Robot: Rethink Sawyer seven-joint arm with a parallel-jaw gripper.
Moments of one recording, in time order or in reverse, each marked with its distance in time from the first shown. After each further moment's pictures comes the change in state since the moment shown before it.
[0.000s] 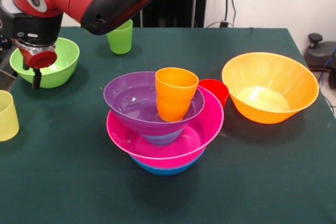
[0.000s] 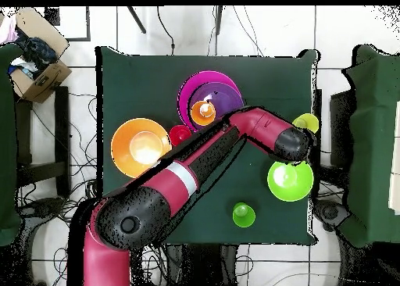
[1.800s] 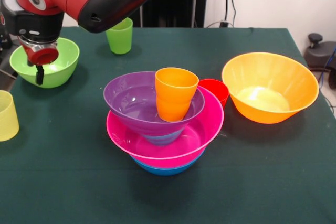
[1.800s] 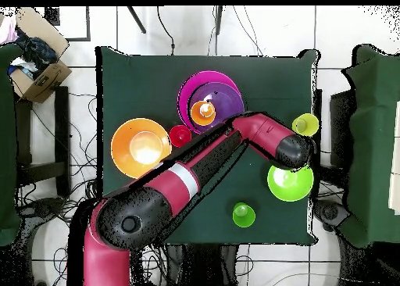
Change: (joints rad) arm 0.000 0.000 0.011 0.036 0.028 0.000 0.000
